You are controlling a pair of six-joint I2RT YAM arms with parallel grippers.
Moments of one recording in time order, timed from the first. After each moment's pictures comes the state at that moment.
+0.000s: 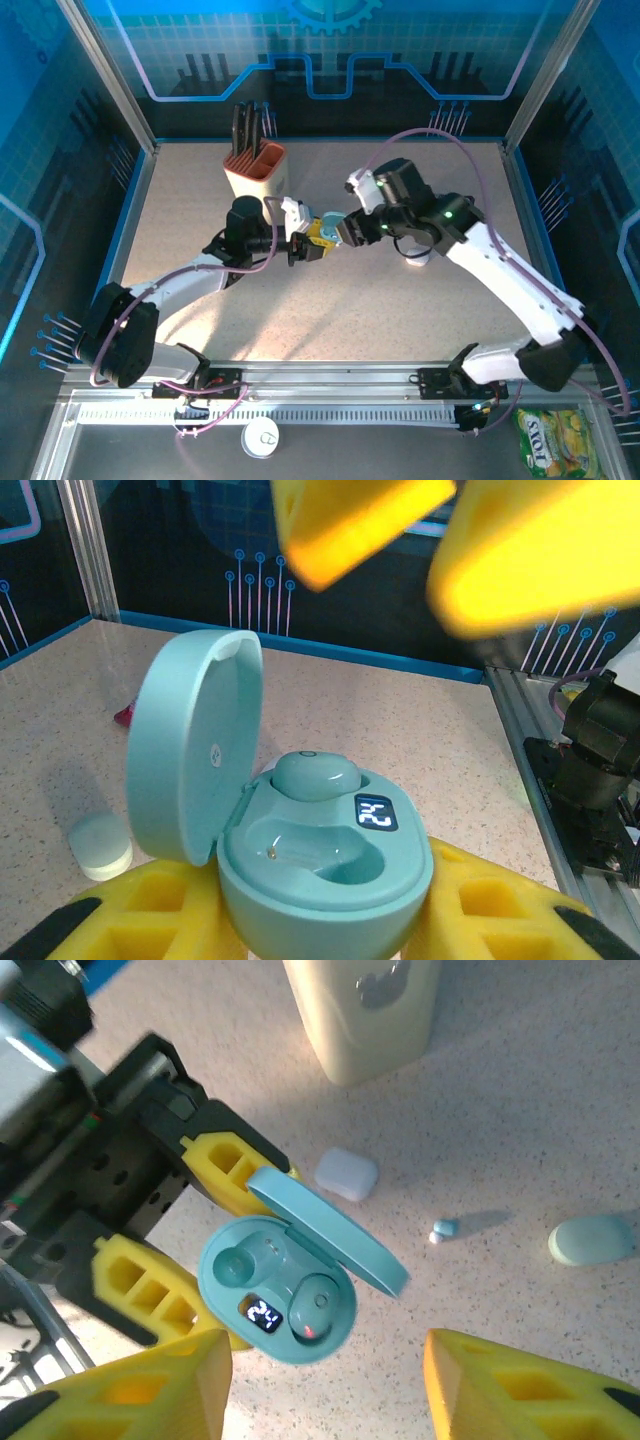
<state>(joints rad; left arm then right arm) -0.46 1.38 0.73 0.43 0.88 0.09 0.67 1.31 1.45 -0.89 -0.14 0.12</state>
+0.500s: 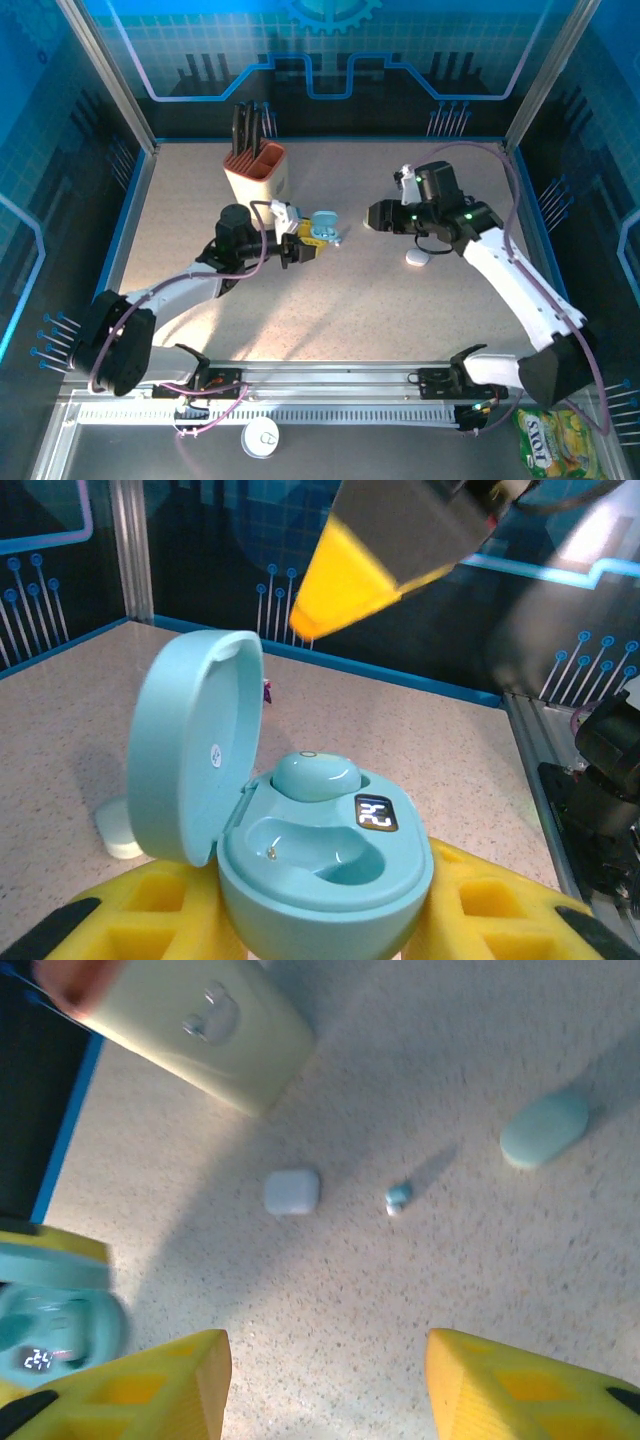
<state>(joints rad) -0.41 1.32 0.62 0.56 0.85 -0.02 0.40 1.29 1.21 -0.73 -0.29 0.44</state>
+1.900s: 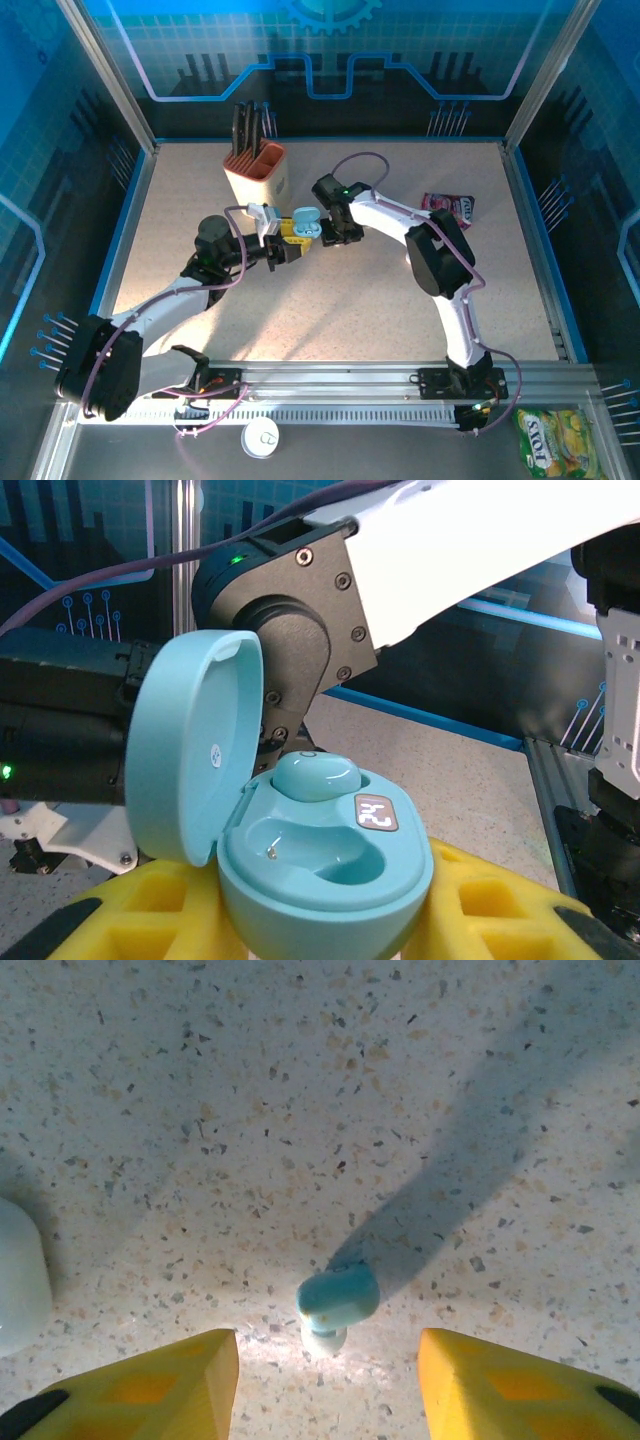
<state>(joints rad) -0.34 1.20 0.52 0.65 0.83 -0.13 0.64 2.17 1.70 -0.87 0.07 0.45</state>
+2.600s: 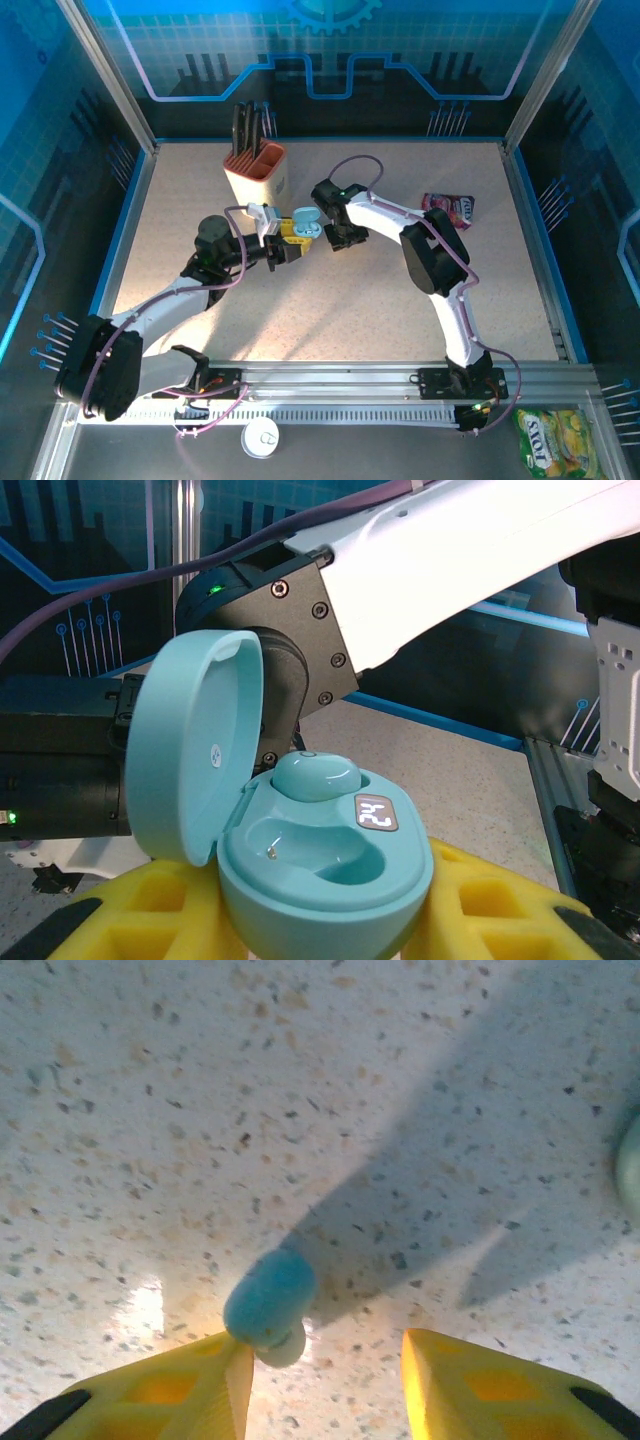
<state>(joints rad) -0.34 1.20 0.52 0.65 0.83 -0.13 0.64 2.20 1.71 -0.95 0.19 0.35</state>
